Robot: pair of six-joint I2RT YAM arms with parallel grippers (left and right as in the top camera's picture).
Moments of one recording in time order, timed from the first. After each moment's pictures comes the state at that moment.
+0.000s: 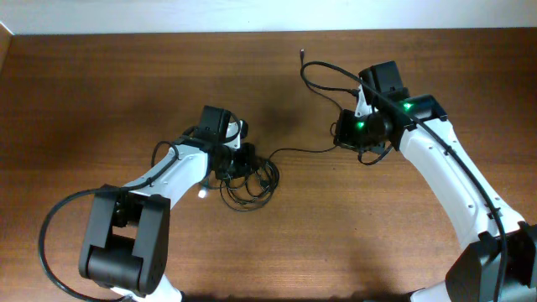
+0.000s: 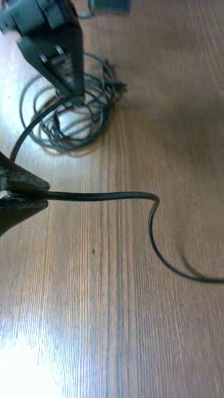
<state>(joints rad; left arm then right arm) -0.25 1.79 1.01 -0.43 0.49 -0.41 0.26 1.66 1.39 -0.93 -0.22 0.50</state>
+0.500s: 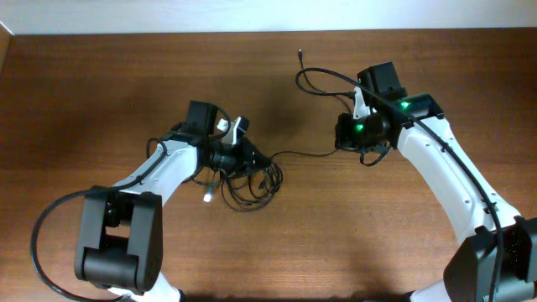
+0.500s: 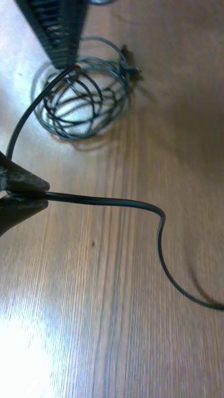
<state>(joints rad) -0.18 1.79 1.04 -0.49 0.88 -0.45 0.26 1.68 1.39 -0.95 -0.25 0.38</state>
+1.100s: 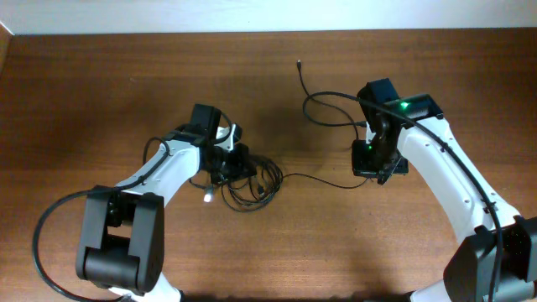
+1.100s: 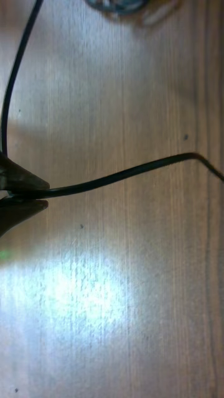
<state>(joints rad) -0.20 1.79 1.05 -0.58 0.59 -0.42 0.26 1.69 1.38 -1.28 -0.02 0.34</state>
